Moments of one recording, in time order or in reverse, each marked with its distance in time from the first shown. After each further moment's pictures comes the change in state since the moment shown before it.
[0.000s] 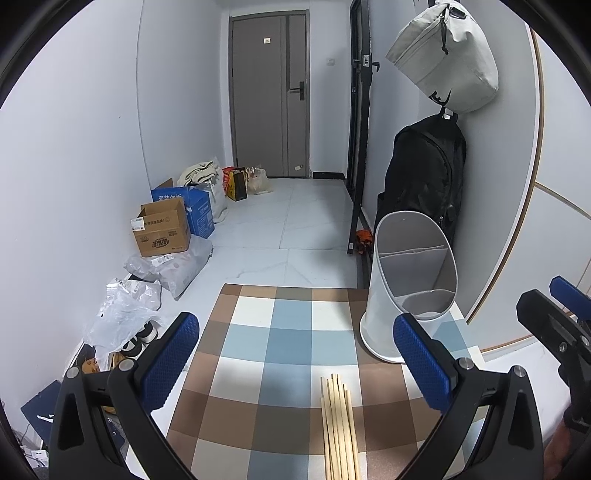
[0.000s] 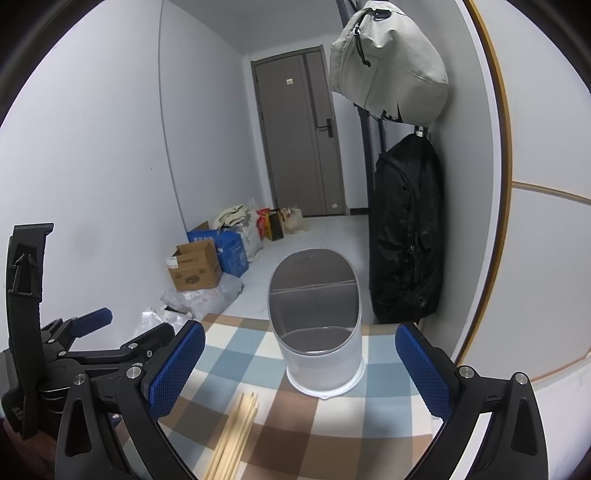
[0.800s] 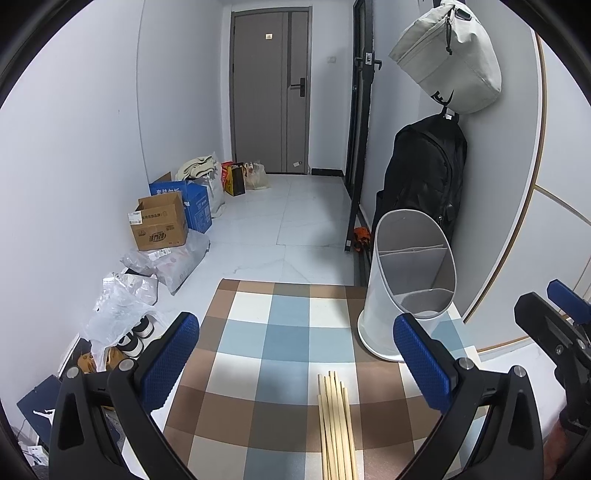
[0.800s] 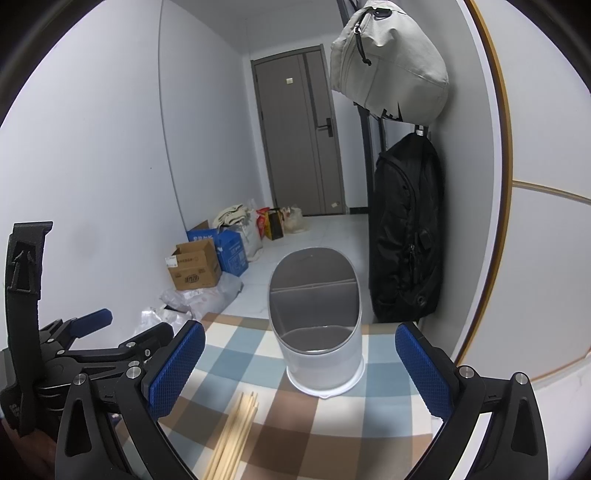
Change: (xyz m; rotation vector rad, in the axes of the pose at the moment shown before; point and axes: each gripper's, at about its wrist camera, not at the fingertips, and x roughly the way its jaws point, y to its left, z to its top) left arm 0.001 0.004 0.000 -0.019 0.015 -0.017; right arm 0.000 0.001 -0.002 -0.001 -0.001 -0.002
